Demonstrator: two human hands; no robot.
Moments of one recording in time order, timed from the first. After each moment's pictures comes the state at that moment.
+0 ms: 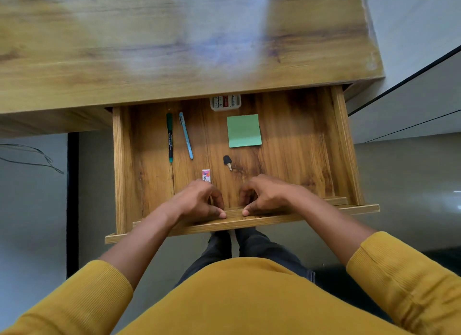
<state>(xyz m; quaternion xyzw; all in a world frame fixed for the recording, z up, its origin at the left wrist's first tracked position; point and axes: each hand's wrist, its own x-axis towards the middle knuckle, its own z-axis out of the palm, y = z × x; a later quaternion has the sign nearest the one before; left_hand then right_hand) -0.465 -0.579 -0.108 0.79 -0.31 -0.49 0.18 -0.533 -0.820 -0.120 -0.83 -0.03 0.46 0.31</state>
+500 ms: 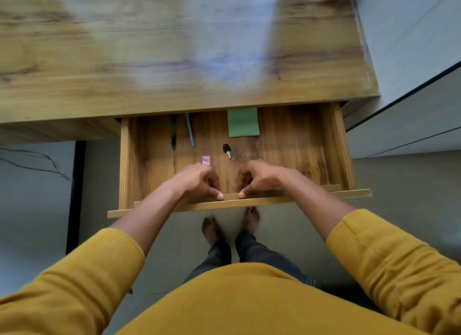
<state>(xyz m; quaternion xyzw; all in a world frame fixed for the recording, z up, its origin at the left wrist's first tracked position) -0.407 -0.603 -0.092 0.85 -0.26 -0.45 0.11 -0.469 -0.831 -0.102 -0.84 0.00 0.44 0.31</state>
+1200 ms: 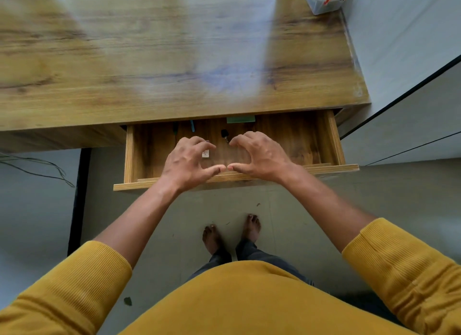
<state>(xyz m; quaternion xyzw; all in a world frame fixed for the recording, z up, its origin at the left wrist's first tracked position) -0.410 -0.600 -0.042 0.94 -0.28 -0.11 0.15 -0.463 -0.827 -0.039 -0.98 -0.06 0.08 0.19</state>
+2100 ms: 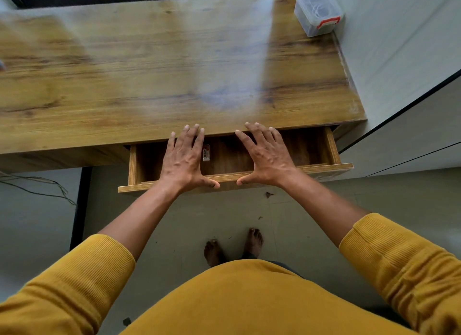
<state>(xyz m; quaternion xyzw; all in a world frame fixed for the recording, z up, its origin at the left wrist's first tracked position) -0.370 -0.611 -0.019 0.95 -0.27 -0.13 -0.03 -0.436 -0.835 -0.024 -1.00 -0.03 0.09 0.01</state>
